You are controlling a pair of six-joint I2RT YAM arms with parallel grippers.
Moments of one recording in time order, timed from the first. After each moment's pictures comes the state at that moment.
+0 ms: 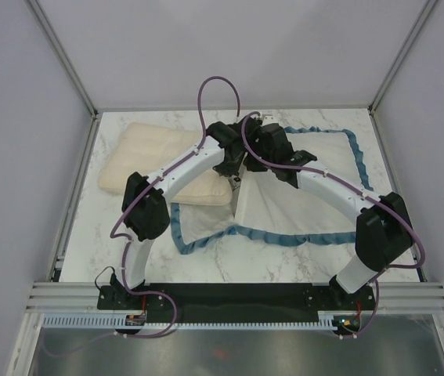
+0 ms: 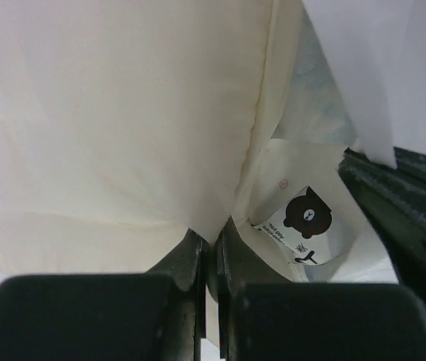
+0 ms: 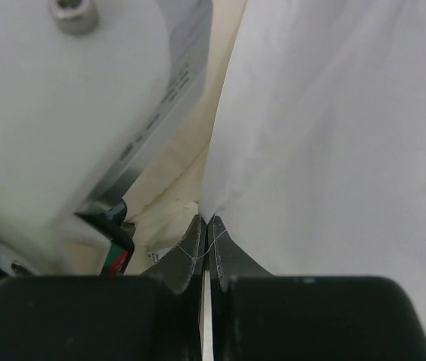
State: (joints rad) left arm -0.78 2.10 2.04 -1.18 -0.35 -0.32; right arm 0.58 1.63 1.26 -0.25 0.06 0.47
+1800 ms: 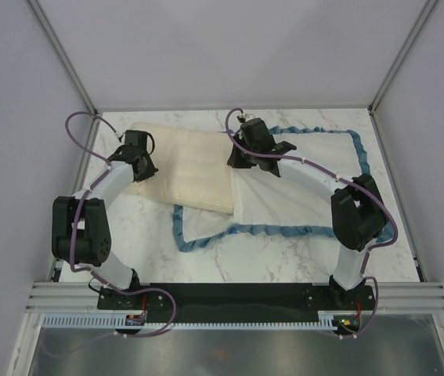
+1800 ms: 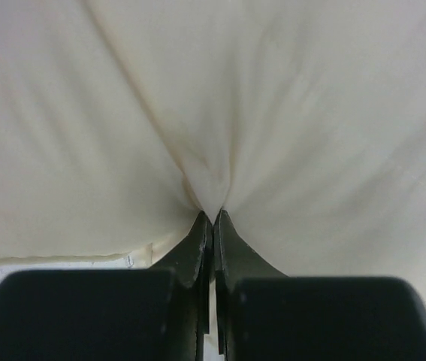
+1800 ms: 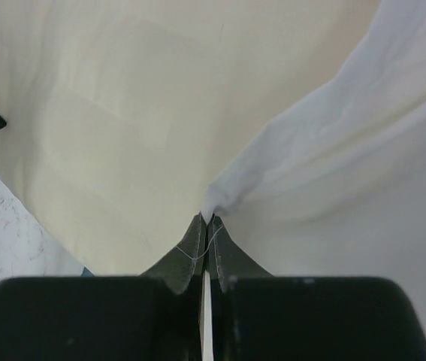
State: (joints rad) left arm -0.09 1.63 1.10 -0.40 -0.21 -0.49; right arm 0.60 1.83 1.42 -0.27 -0.05 0.52
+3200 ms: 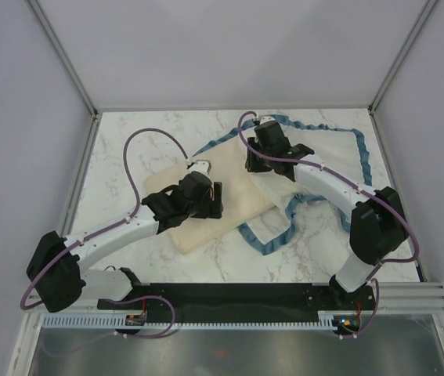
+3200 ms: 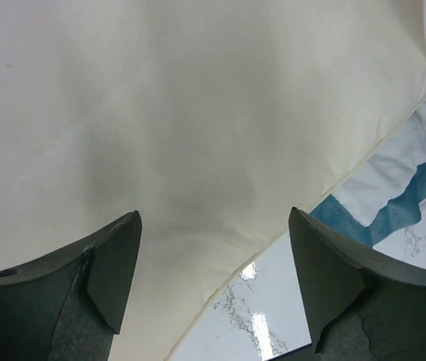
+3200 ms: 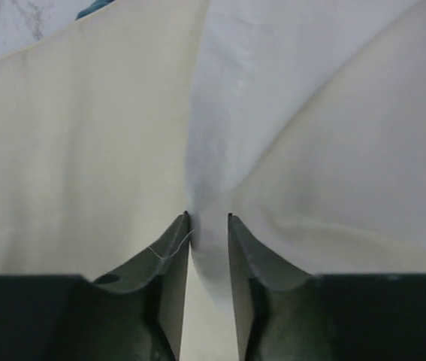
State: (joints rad) left arm -0.82 1.29 0.88 -0.41 -0.24 -0.60; right arm 0.57 1.70 1.34 -0.40 0.06 0.42
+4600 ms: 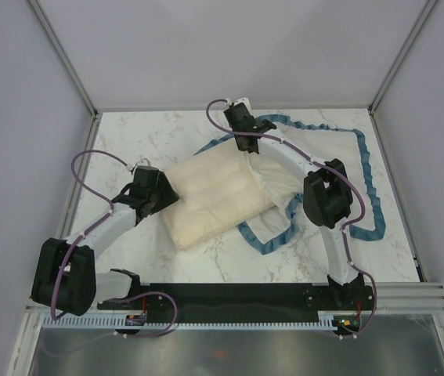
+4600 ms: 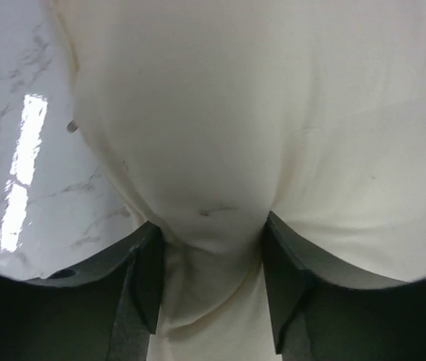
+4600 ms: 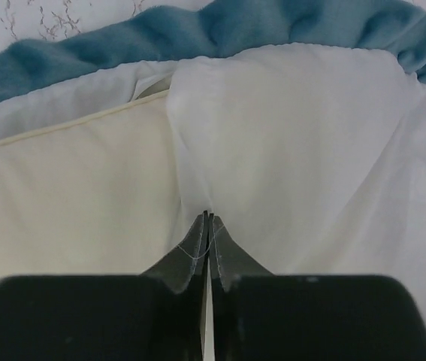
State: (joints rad) left arm -0.27 1.25 0.65 -0.24 -0.10 -0.70; right arm 0.59 2.18 1.94 -0.61 0.47 0.17
